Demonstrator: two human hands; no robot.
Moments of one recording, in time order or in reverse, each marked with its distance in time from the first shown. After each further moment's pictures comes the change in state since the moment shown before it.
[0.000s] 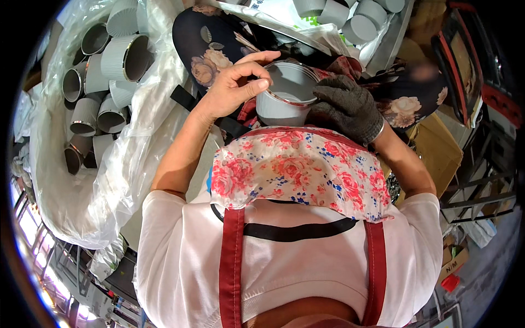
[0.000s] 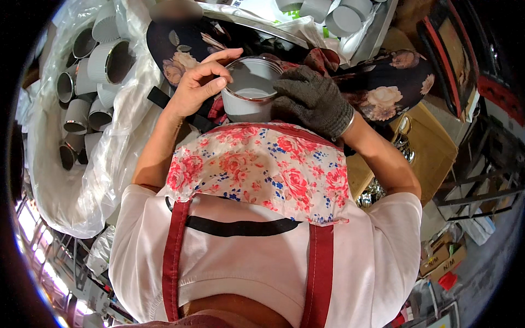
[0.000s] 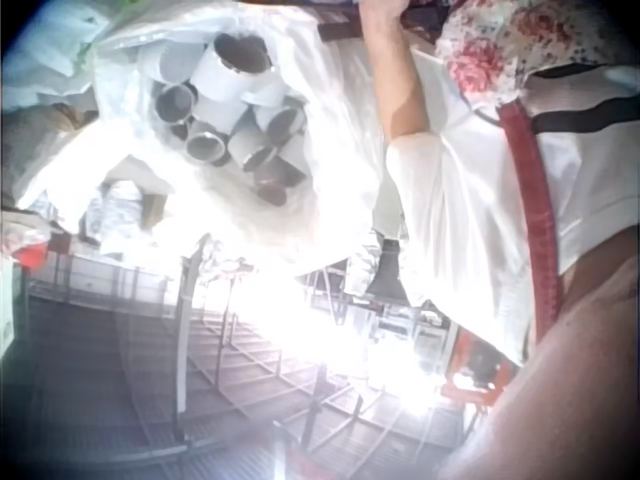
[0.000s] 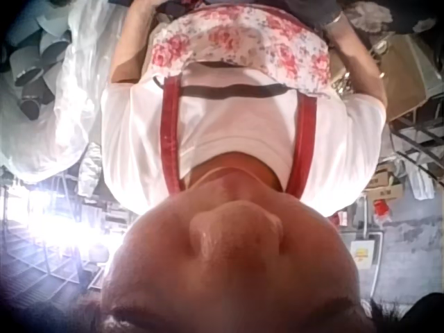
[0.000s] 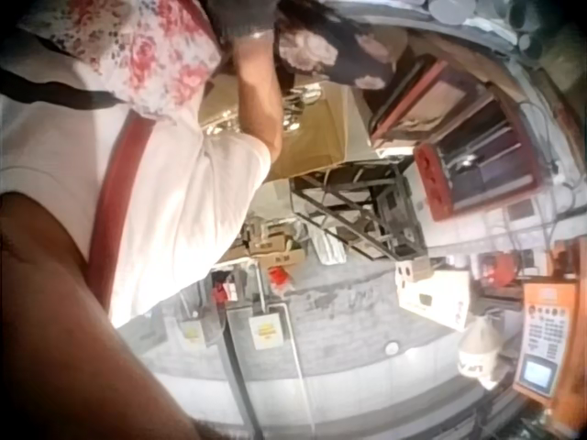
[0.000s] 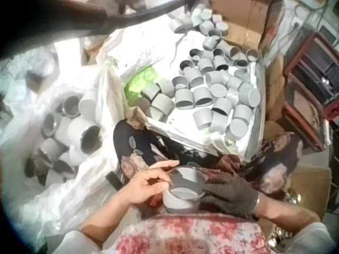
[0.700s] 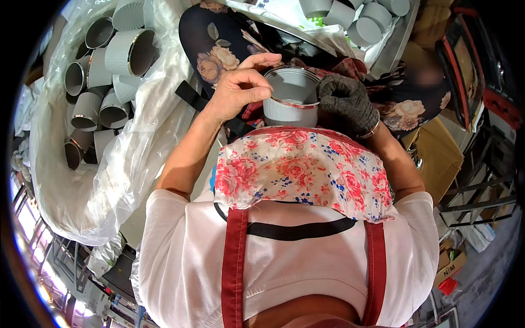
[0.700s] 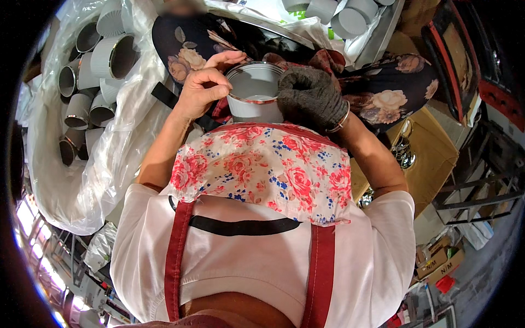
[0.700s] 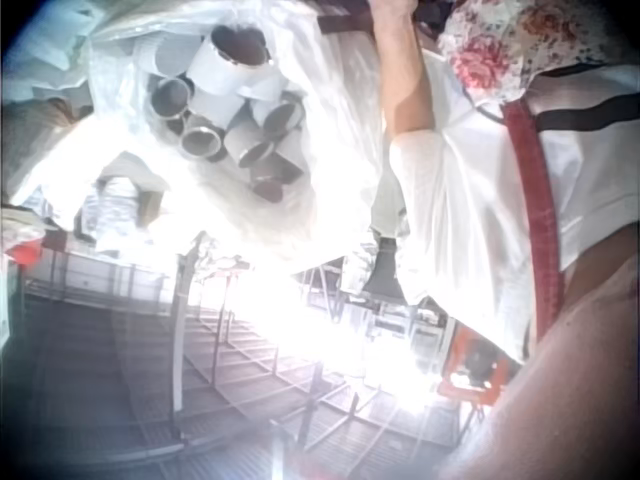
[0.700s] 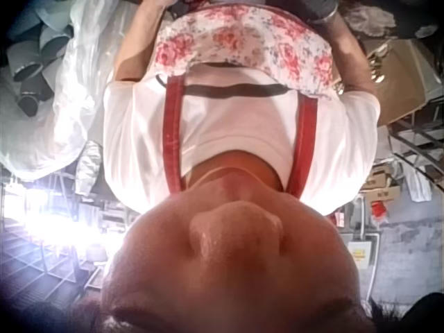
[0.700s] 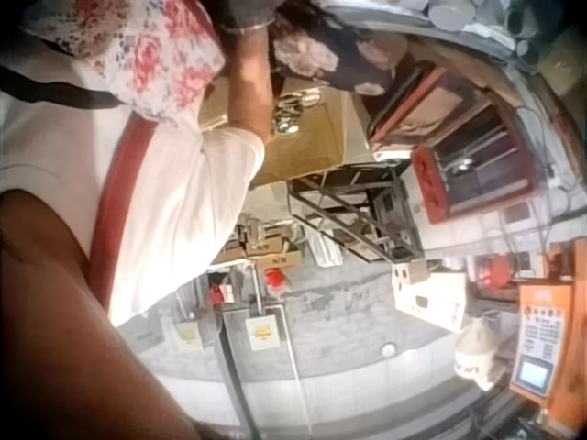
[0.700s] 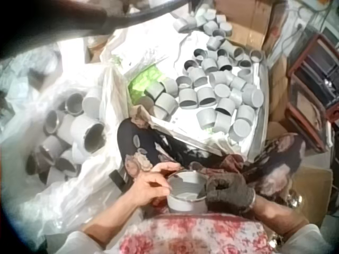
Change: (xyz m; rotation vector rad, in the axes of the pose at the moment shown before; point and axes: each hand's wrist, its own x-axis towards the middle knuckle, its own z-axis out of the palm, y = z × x) left_hand -0.015 -0.021 0.002 -0.236 0.049 0.094; right_hand 0.012 0.006 0.018 0.511 -0.051 0.164
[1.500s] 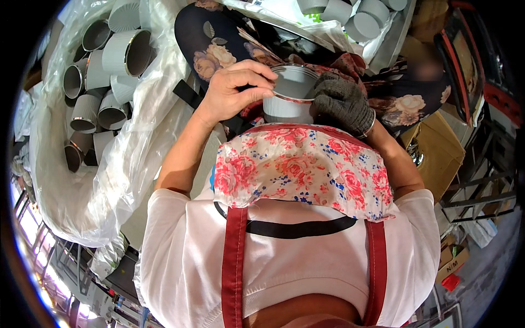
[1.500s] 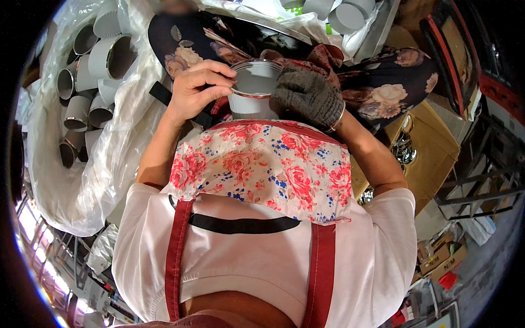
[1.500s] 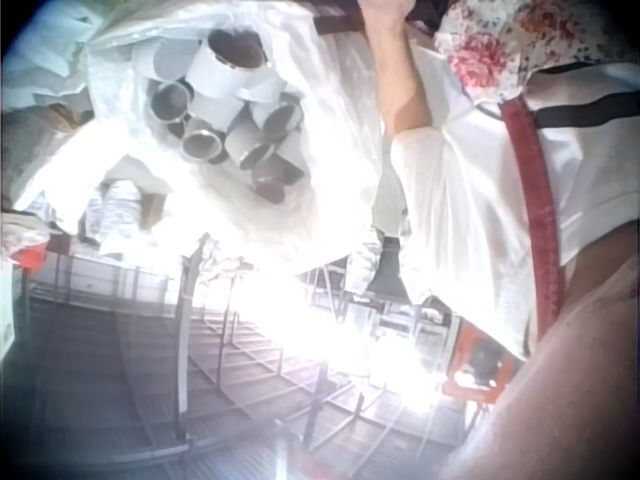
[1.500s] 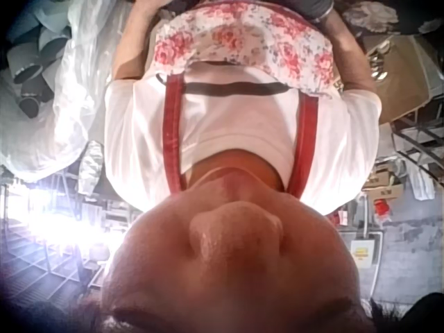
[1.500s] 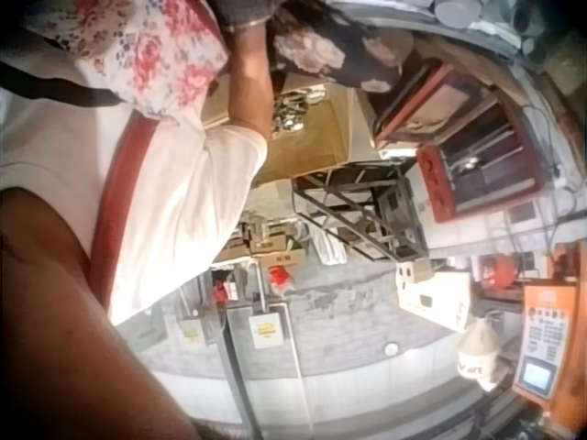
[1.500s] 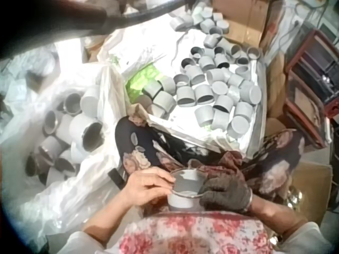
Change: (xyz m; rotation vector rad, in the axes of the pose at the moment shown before) left_hand 0.002 0.028 0.002 0.496 -0.069 0.104; right_hand -0.001 0.004 0.004 -0.291 -0.046 -0.459
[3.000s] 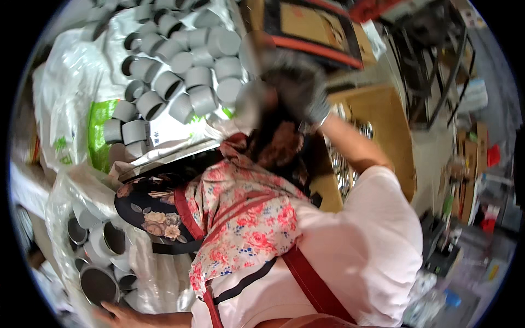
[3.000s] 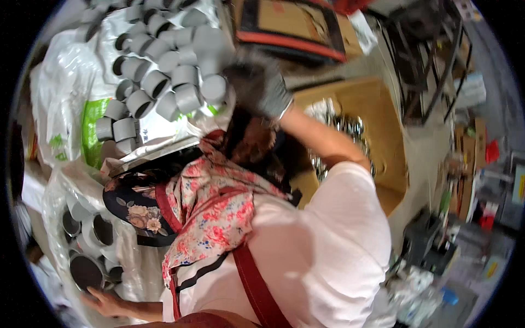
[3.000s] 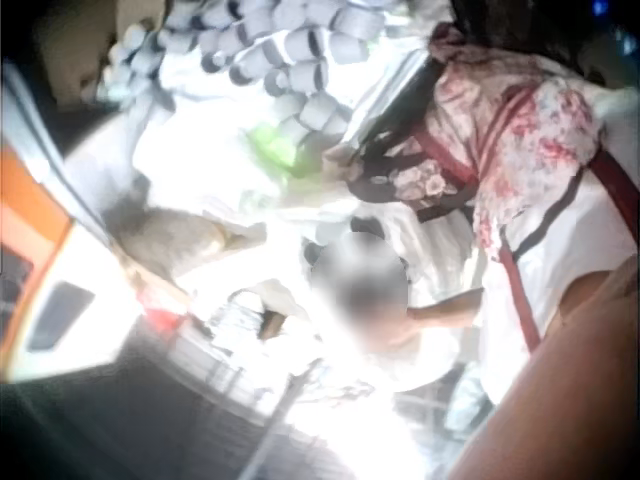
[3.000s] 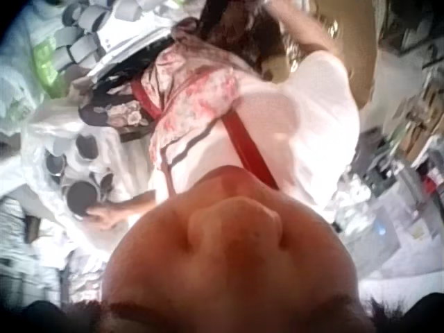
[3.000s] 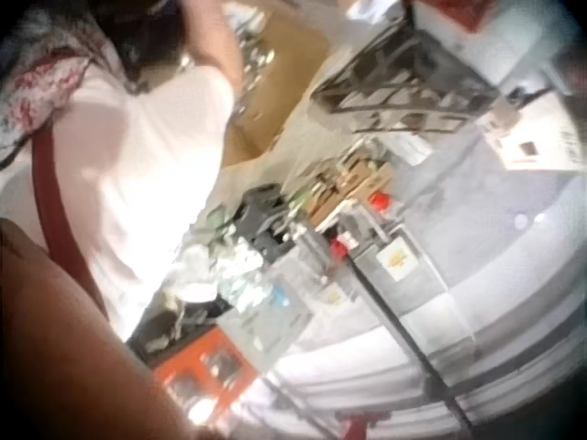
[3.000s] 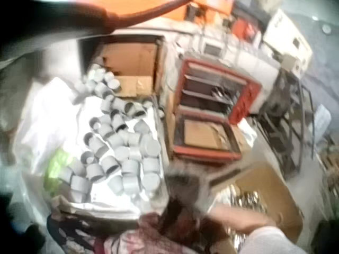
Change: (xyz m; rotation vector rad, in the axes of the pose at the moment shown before) left_hand -0.074 0.131 -0.138 1.573 1.252 -0.378; right_hand -0.064 0.022 -0.160 0.098 1.078 0.411
